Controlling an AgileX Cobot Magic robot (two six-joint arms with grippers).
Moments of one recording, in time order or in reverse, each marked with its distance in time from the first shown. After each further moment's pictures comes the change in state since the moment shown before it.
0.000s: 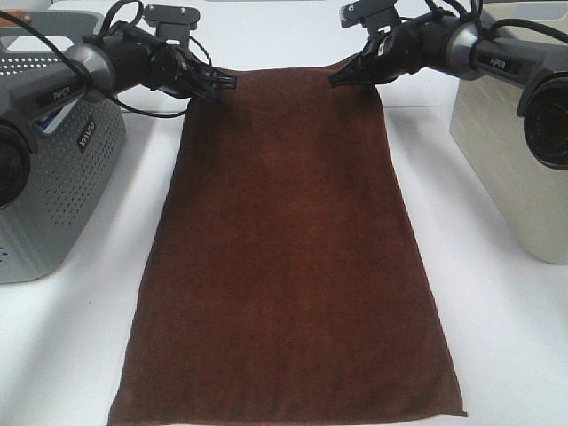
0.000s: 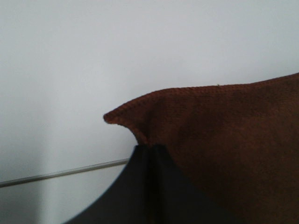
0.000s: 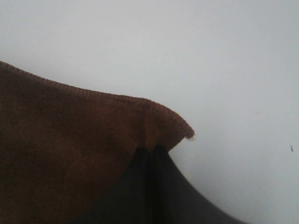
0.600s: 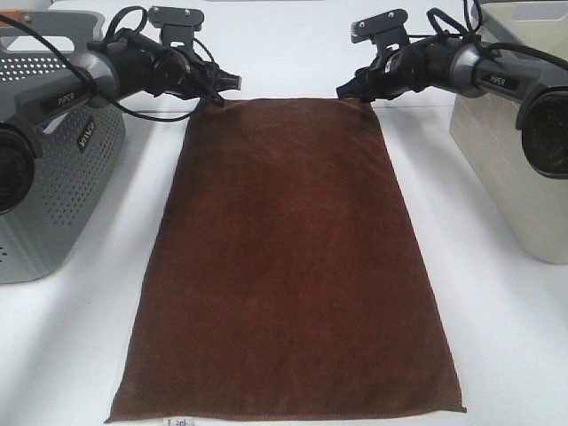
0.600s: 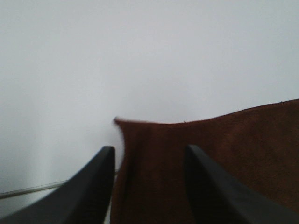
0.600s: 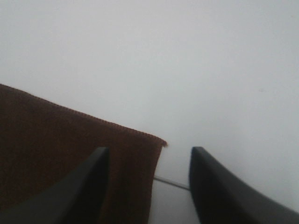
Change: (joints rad) left arm 0.000 0.014 0.000 0.004 -0.057 0.000; right arm -0.024 0.055 0.000 0.025 -0.050 0.036
